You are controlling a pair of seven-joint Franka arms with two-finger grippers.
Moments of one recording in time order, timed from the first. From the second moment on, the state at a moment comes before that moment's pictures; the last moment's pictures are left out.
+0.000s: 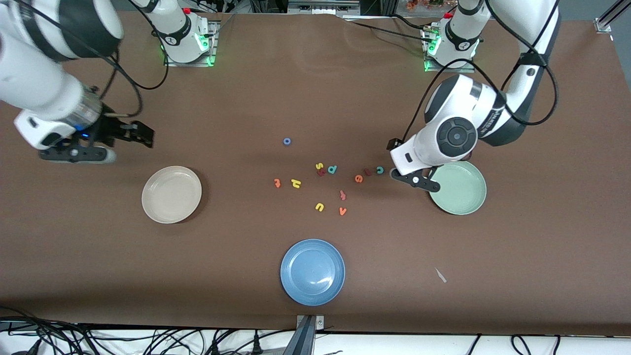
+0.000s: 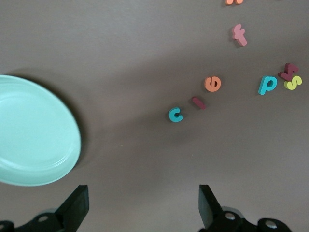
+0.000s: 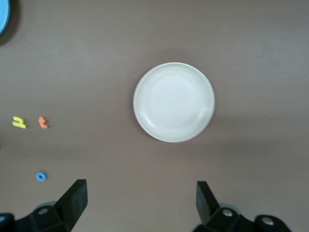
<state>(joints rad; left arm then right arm) -0.23 0.39 -0.21 -1.73 -0.02 1.84 -0.10 0.17 0.12 0.04 -1.72 -0.01 1.79 0.26</state>
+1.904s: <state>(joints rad) -0.29 0.47 -0.27 -2.16 0.22 2.60 -0.11 0.54 0.67 0.05 -1.63 0.03 2.25 0.69</state>
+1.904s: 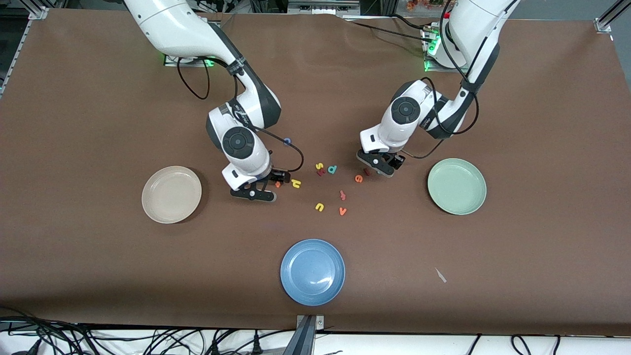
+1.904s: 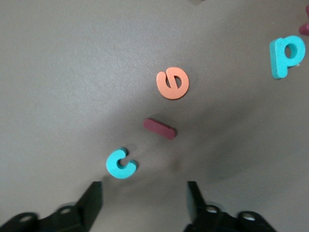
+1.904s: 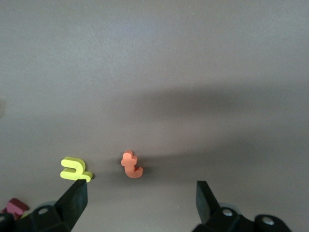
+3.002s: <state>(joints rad) -0.27 0.54 -0.26 -2.10 0.38 2.63 -0.12 0.57 0.75 0.04 -1.62 0.03 2.32 0.64</state>
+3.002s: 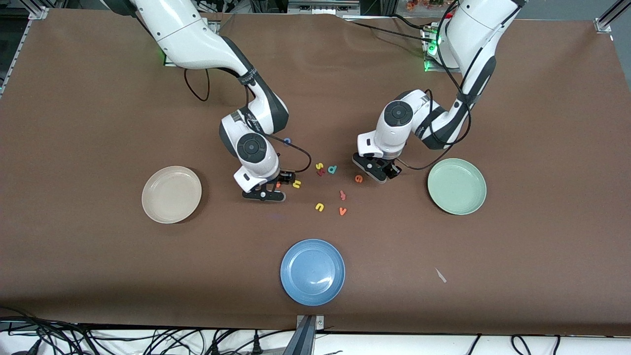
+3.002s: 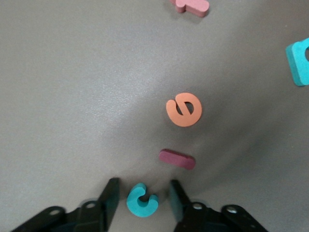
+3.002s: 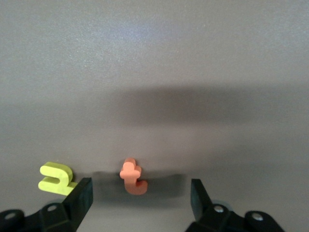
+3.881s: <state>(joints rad) -0.18 0.41 -0.26 -2.06 0.38 2.38 -0.05 0.57 0.76 0.03 -1.61 0.03 2.34 0.63</state>
